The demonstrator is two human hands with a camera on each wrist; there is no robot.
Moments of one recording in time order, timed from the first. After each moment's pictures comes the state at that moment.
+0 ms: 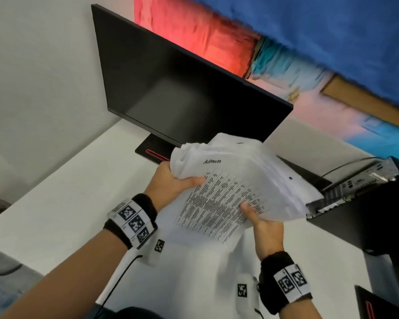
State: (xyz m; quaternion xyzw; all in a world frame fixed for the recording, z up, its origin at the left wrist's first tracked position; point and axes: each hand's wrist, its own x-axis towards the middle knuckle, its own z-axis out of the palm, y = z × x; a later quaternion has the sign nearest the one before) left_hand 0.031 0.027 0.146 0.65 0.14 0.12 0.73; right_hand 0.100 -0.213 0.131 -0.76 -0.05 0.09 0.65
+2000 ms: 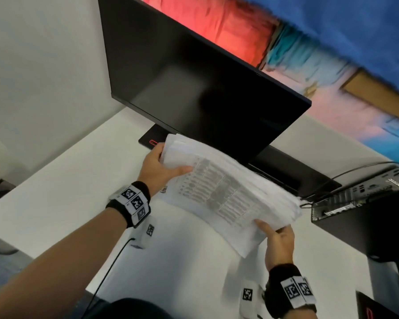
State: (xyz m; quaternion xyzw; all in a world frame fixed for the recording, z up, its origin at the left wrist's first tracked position) left_hand 0.059 0.065 0.081 0.66 0.26 0.19 0.67; right_hand 0.128 -0.251 0.073 -0.75 0.09 0.08 0.65
